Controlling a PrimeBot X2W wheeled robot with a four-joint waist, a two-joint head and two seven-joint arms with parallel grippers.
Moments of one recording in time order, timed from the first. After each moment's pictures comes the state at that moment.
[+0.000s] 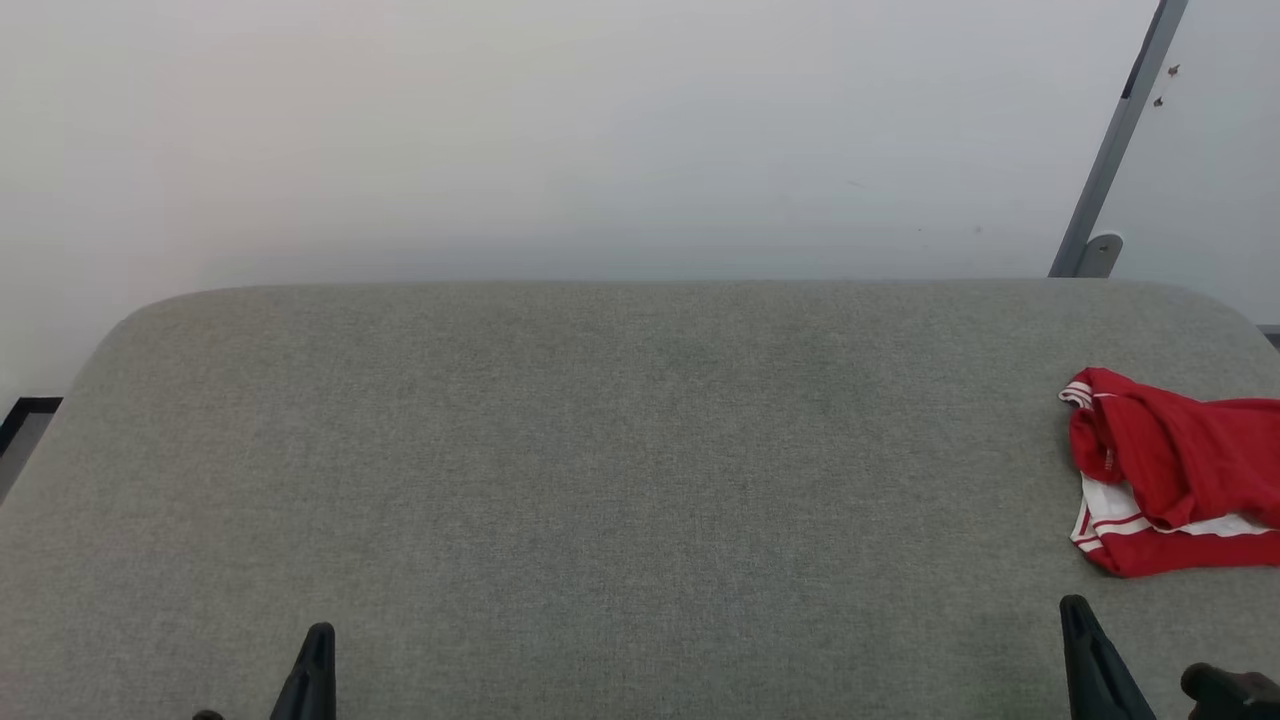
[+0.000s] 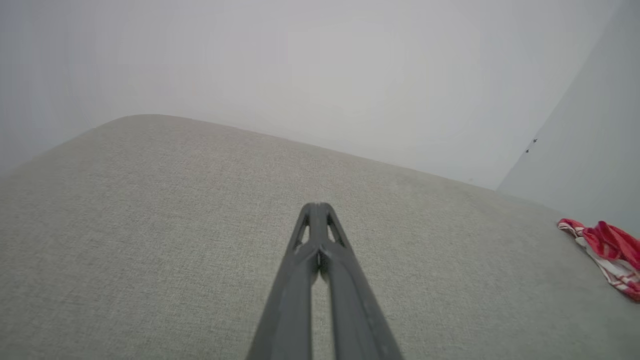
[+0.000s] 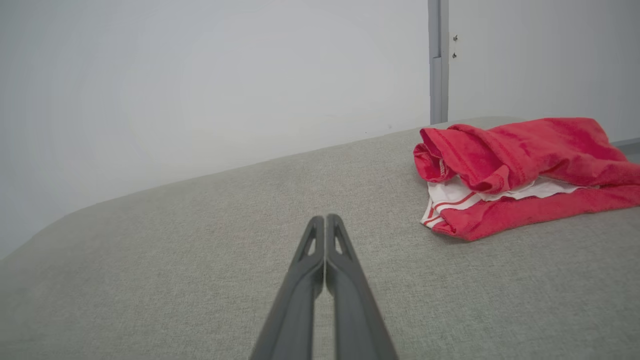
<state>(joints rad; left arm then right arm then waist) 0.24 0.13 -0.01 0.09 -0.40 -0.13 -0.23 0.17 -0.09 -0.08 0.20 0.36 0.13 -0.22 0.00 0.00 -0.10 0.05</state>
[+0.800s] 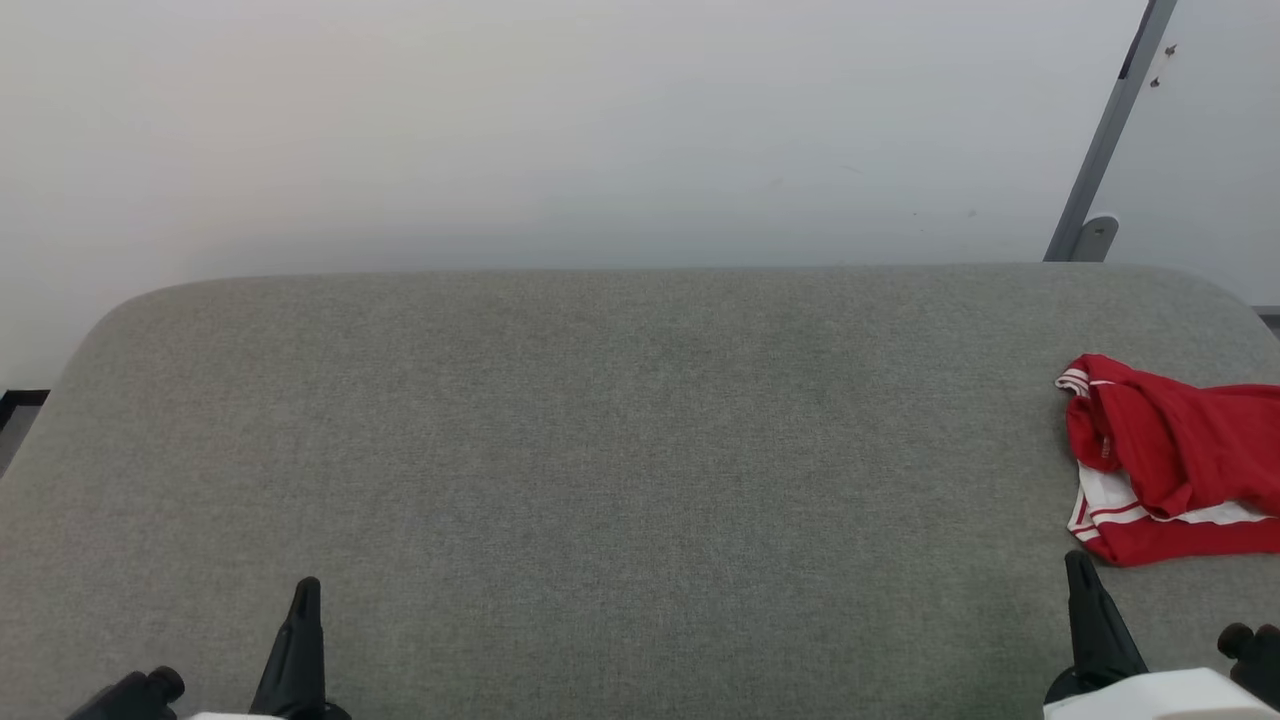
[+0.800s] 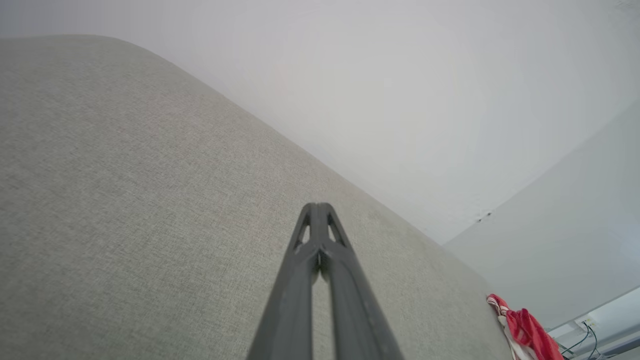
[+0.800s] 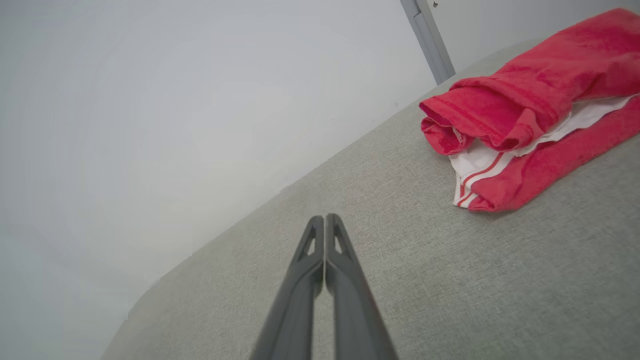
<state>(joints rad) 0.14 0.12 0.02 0.14 -0.78 -0.13 -0.13 0.09 -0.07 -0.09 0.21 0.74 0.13 -0.12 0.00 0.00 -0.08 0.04</state>
